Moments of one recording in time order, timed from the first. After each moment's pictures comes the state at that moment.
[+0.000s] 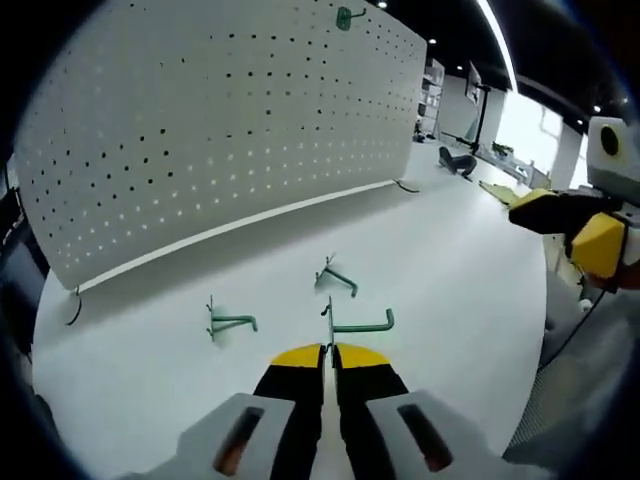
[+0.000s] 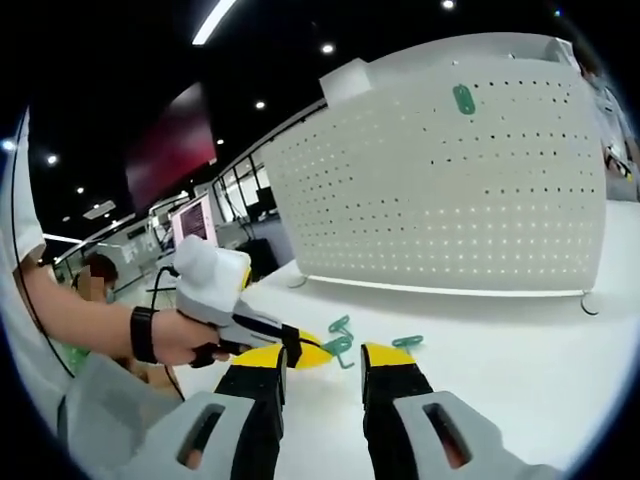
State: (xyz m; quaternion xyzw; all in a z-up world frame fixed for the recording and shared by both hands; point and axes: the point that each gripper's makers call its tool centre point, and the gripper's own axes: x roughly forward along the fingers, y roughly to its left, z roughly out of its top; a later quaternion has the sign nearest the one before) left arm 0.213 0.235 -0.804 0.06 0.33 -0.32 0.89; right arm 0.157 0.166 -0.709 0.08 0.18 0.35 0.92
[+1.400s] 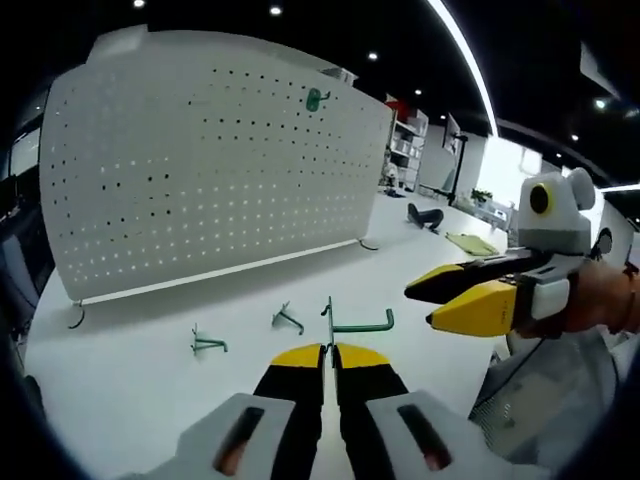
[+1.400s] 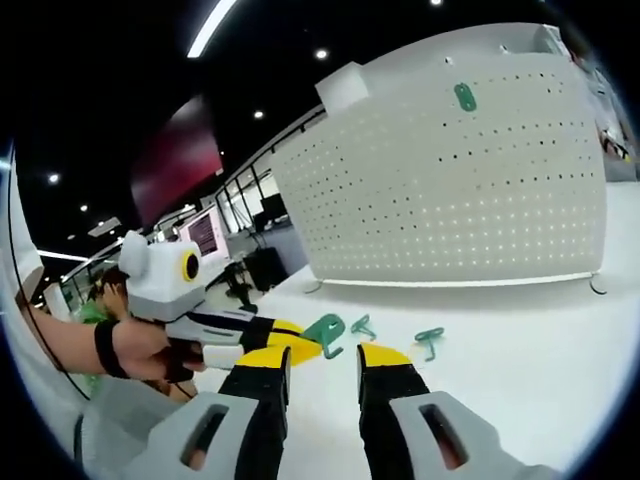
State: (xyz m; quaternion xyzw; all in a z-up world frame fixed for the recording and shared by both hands) left arm 0.163 0.222 -0.735 -0.01 0.23 -0.36 0.90; right arm 0.139 0.182 -0.702 0.11 0.18 0.36 0.91
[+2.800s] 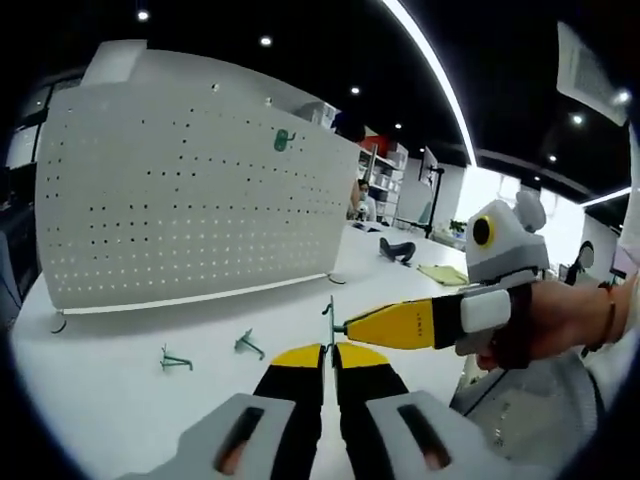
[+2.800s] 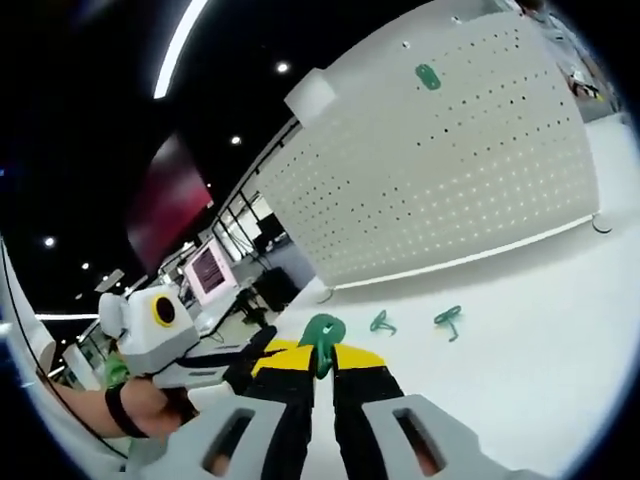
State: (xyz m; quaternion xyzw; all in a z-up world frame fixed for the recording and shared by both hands) left arm 0.135 0.197 -0.707 -0.05 0.16 -0.40 0.90; right arm 0.132 0.190 -0.691 0.25 0.20 0.35 0.88
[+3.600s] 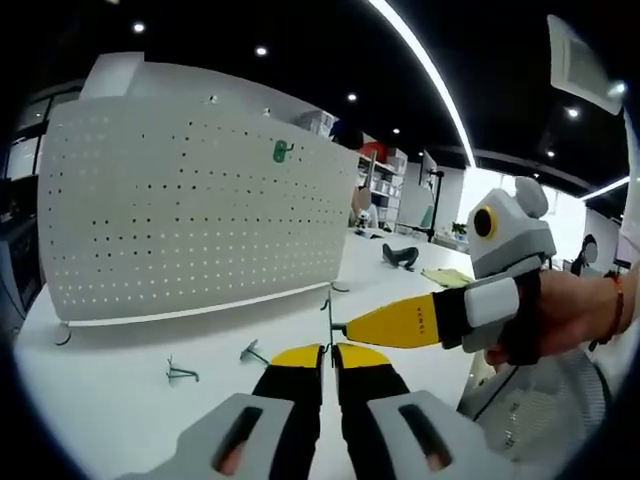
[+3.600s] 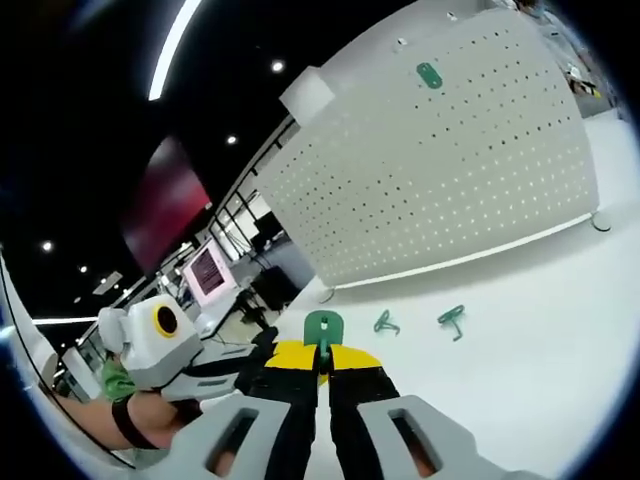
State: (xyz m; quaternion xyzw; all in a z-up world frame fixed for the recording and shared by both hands) left arm 0.139 0.198 -0.699 -0.05 0.14 -0.39 0.91; right arm 0.134 0.193 -0.685 0.22 0.20 0.33 0.90
